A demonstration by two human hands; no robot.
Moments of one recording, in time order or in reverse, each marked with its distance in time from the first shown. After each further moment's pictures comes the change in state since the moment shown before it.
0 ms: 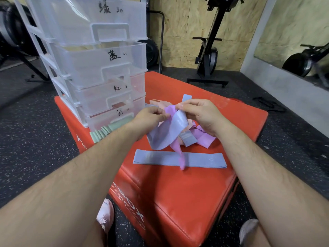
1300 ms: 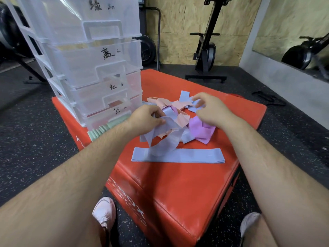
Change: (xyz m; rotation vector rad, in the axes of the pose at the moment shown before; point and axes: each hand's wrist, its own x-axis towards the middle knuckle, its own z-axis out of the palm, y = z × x) left_hand -0.010 0.010 -0.006 0.522 -0.009 0.227; right_hand -0.008 -0.004 -0.031 -0.747 0.160 0.082
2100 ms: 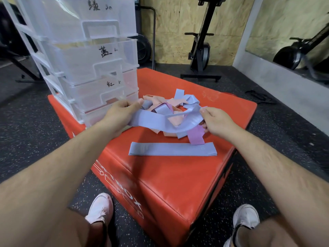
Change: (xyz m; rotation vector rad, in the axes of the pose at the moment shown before) left_hand -0.028 -0.026 -0.022 -0.737 0.205 -0.320; right_hand -0.045 0.036 0.001 0.121 0.032 0.041
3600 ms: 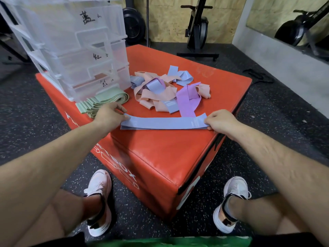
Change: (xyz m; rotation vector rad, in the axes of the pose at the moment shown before) left_hand -0.033 -0.073 -0.008 0.479 0.066 -0.023; right_hand -0.053 0.069 0.001 -0.017 -0.046 0.379
